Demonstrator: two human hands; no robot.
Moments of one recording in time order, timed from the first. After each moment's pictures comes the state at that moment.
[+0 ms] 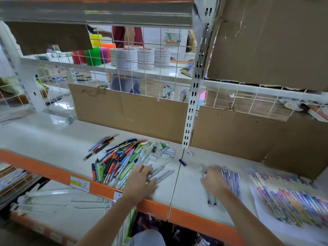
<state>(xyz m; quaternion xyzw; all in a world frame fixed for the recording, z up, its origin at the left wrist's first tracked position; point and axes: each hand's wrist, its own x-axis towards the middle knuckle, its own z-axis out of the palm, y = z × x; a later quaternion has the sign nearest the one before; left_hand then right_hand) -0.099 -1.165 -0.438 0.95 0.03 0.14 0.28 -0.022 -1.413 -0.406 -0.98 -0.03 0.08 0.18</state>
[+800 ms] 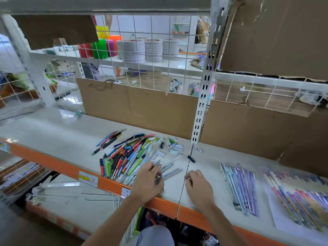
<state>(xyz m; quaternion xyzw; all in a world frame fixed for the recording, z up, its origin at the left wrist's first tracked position) -0.099 -1.162 -0.448 0.96 -0.01 0.16 0.24 -0.060 -1.353 -0.444 -0.95 -0.14 0.00 0.27</state>
